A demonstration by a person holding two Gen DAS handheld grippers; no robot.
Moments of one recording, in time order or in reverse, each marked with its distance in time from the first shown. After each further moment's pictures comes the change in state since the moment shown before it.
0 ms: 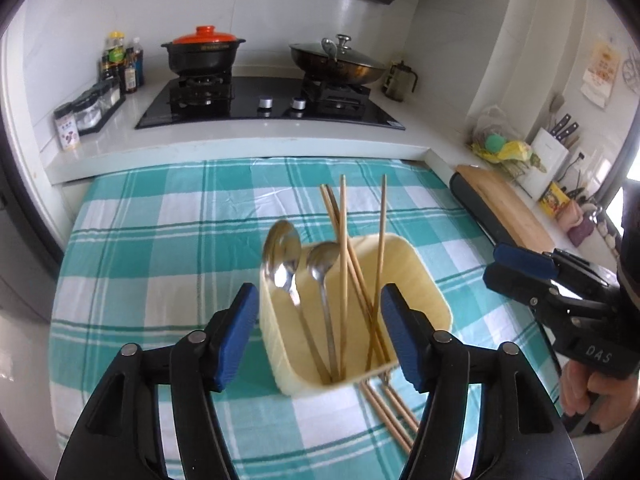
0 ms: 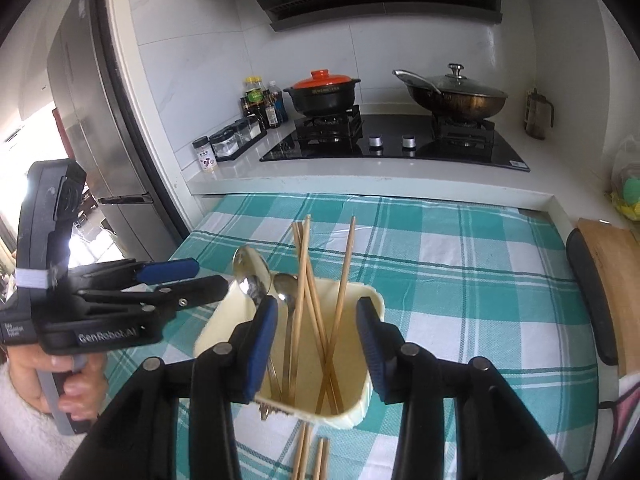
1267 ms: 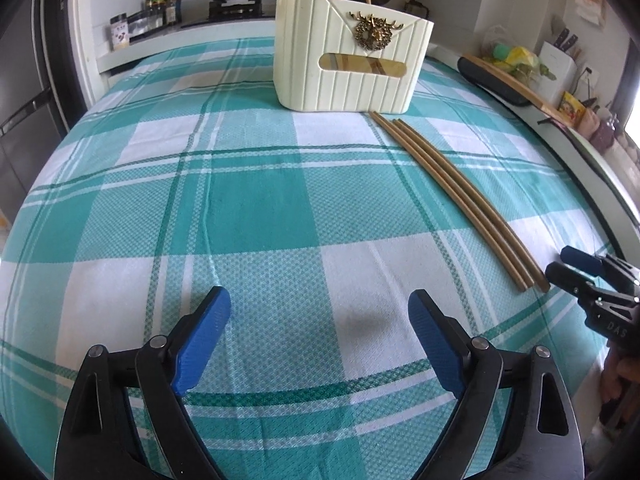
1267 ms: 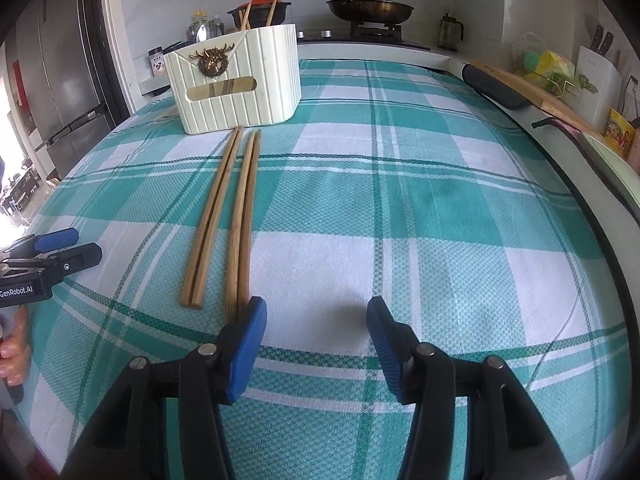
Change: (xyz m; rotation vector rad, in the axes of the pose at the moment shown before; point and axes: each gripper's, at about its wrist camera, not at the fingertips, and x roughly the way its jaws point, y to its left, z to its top) left arm -0.002 -0.028 -0.276 -0.013 0.094 0.136; right arm -0.060 -0.003 -0.303 0.091 0.157 -0.254
